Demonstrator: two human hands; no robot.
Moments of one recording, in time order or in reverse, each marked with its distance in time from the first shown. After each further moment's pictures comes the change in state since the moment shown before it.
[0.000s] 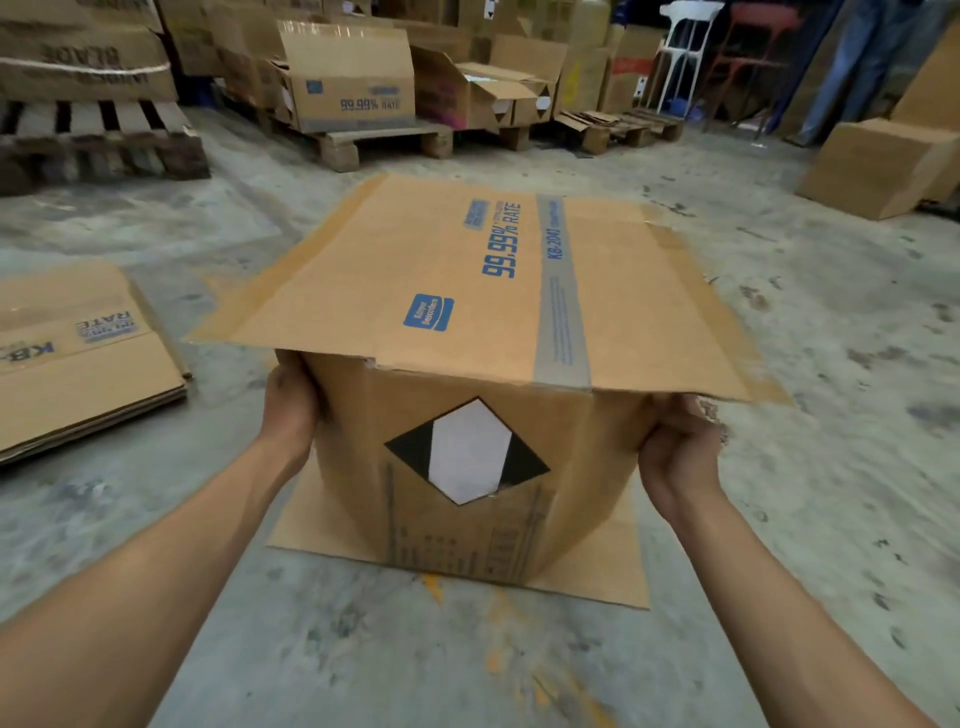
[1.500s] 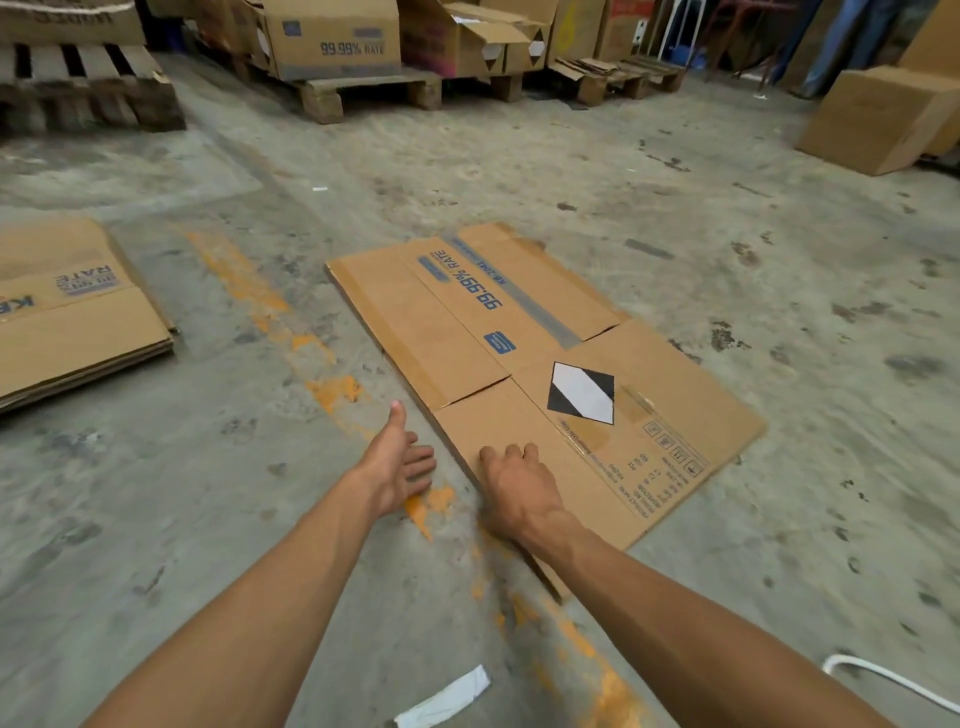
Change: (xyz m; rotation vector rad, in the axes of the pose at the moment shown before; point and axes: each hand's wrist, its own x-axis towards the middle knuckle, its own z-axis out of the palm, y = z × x) left_hand -0.086 -0.089 0.054 -0.139 -0.483 -0.681; right_hand -0.073 0.126 0.001 -2.054 -0.700 -0.050
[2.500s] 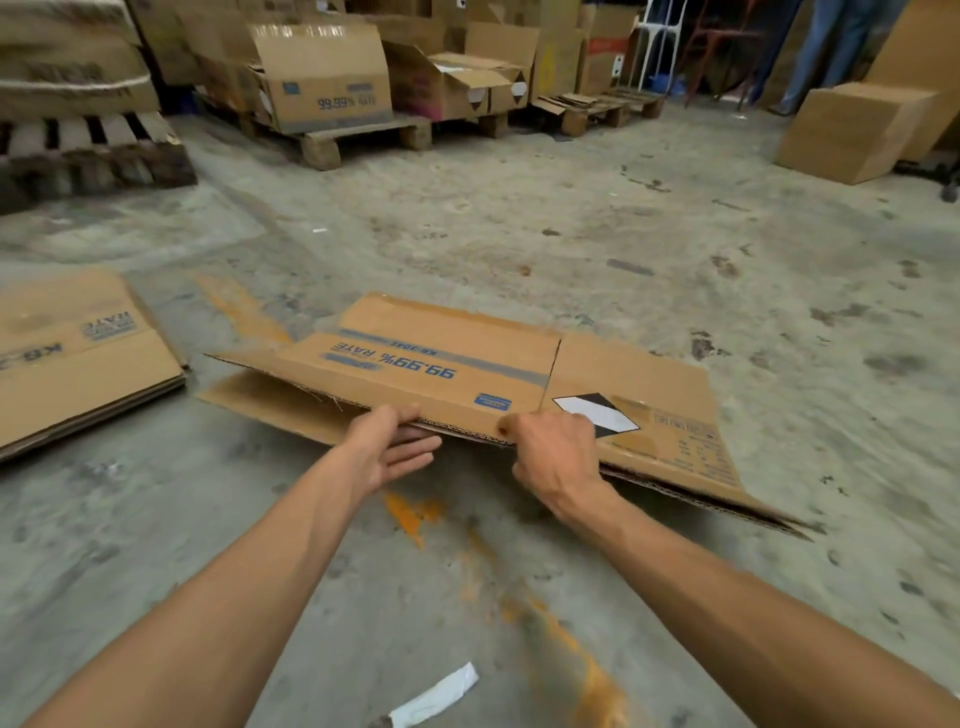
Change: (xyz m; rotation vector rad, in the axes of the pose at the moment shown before) left_hand -0.060 0.043 0.024 0.038 0.108 0.101; right_hand -0.037 0.034 -0.093 -0.110 0.374 -0.006
